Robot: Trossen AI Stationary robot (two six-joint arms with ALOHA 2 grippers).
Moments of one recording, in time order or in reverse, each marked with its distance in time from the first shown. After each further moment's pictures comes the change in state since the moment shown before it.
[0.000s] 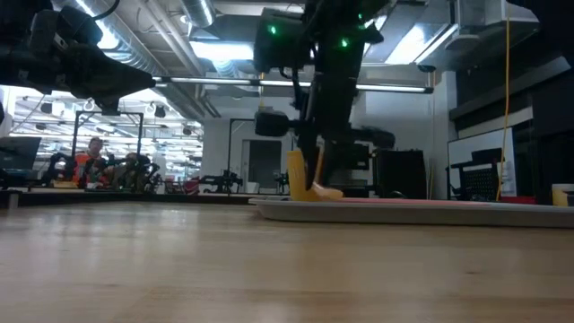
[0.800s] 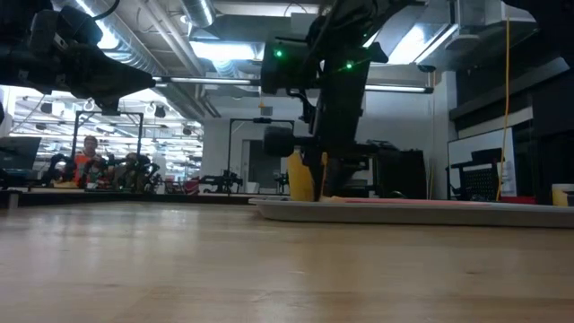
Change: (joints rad) left arm 0.000 0.000 0.000 0.000 0.000 0.000; right arm -0.020 0.000 -0.088 0.070 0.056 0.053
